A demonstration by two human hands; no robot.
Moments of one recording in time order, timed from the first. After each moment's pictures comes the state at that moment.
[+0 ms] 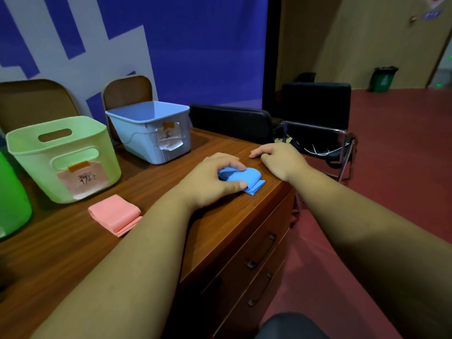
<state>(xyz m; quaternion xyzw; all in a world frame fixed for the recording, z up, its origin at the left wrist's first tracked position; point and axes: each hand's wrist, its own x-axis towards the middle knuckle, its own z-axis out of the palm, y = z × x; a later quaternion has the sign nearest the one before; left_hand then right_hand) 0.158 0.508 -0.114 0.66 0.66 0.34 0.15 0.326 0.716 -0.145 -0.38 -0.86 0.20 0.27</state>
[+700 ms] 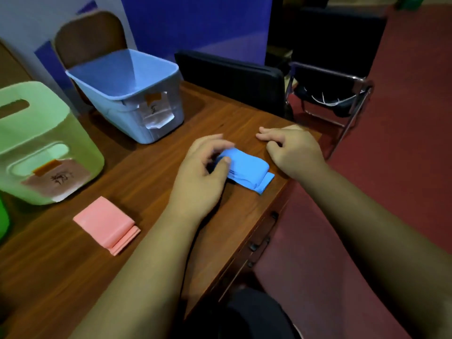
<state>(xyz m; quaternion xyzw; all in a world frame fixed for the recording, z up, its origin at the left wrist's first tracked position) 0.158 0.510 -0.129 0.53 0.67 0.50 0.12 0.328 0.696 -0.150 -0.38 -0.86 0.19 0.29</state>
